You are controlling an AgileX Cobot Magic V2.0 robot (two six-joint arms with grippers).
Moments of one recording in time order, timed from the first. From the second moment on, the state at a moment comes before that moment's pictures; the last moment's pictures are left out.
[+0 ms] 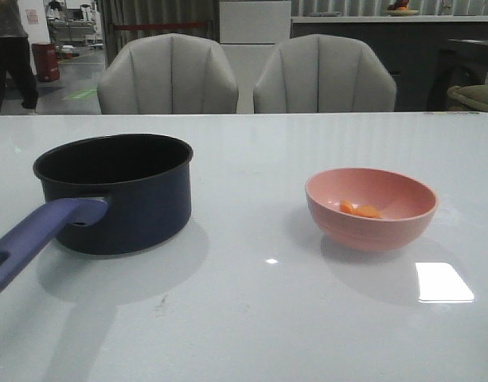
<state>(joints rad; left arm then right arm) -0.13 0.52 -0.50 -0.05 0.30 0.01 0.21 -0.01 0.03 0.00 0.03 0.00</state>
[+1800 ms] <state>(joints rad) -0.35 0.20 -0.38 -0.06 0.44 0.01 0.22 1.02 -0.60 0.08 0.33 0.04</state>
